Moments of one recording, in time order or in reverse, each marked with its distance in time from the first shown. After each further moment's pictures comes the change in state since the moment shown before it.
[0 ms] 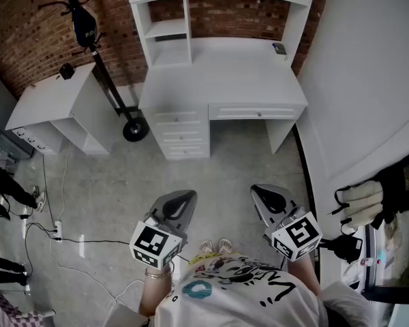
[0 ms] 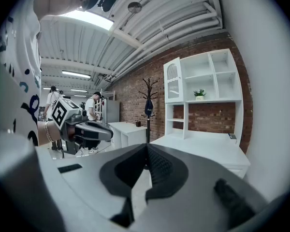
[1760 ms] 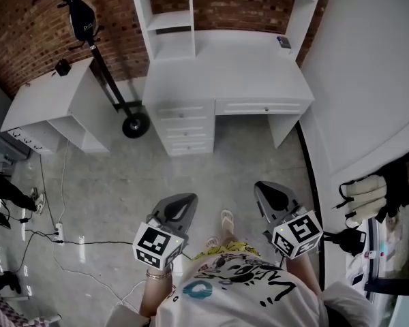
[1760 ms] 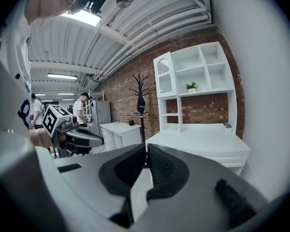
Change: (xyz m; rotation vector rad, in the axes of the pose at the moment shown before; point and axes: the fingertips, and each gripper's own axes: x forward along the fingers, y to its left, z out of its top) left arm -0.017 0.052 -0.038 -0.040 0.068 -0.038; right arm 0.052 0.013 -0.009 0.126 0.034 -0.099
